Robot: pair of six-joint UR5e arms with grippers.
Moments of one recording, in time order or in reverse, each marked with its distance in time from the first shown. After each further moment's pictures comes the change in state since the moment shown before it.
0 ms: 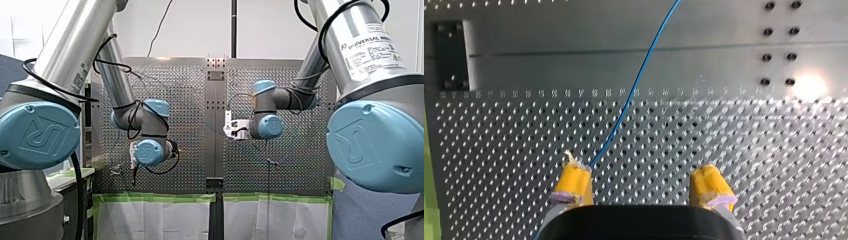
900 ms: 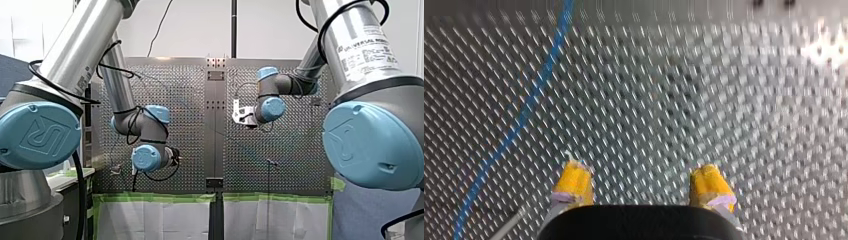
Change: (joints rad) left arm 0.005 -0.059 -0.001 -0.001 0.069 -0.003; right arm -0.064 -0.010 -0.170 0.240 0.051 -0.023
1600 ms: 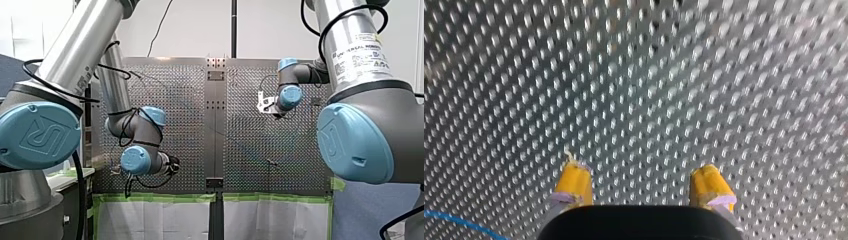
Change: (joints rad) left arm 0.000 -0.001 -0.044 -0.055 0.124 0.008; right arm -0.185 0.003 -0.167 0.163 0.061 -0.038
